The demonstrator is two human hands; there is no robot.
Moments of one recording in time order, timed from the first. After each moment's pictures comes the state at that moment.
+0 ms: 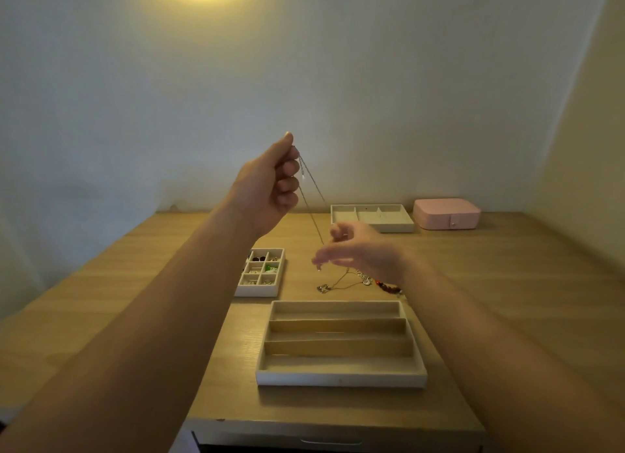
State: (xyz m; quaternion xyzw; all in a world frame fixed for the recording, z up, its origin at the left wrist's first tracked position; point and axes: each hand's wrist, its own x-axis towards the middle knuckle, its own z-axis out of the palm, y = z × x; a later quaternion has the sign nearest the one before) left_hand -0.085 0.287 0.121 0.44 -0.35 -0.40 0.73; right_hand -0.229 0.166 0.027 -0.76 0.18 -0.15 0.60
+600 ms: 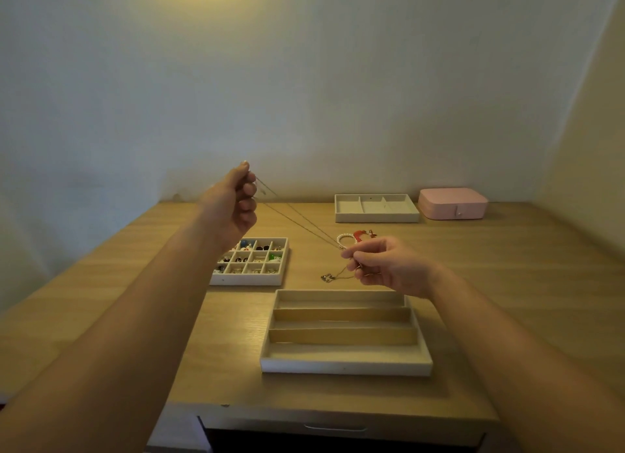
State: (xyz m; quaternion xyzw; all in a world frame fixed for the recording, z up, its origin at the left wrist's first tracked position) left_hand -0.033 0.311 0.078 0.50 -0.24 -0.38 0.74; right_hand -0.264 0.145 -0.014 -0.67 0.22 -0.15 0.69
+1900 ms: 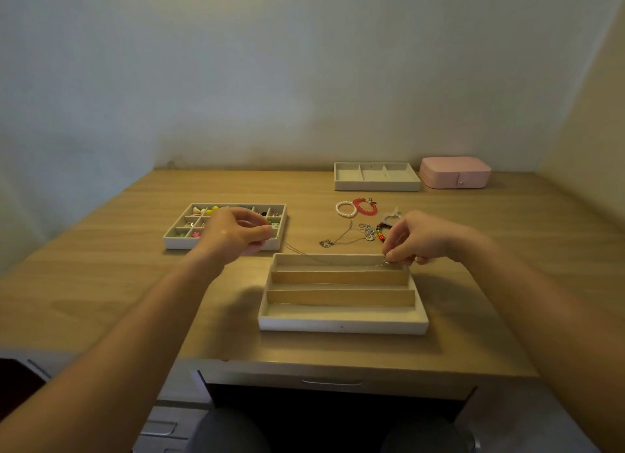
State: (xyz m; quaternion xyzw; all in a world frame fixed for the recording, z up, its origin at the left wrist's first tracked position) left_hand -0.036 0.334 -0.019 0.73 -0.35 -0.23 0.54; right_hand -0.300 0.133 -0.006 -0.86 0.38 0.00 0.35
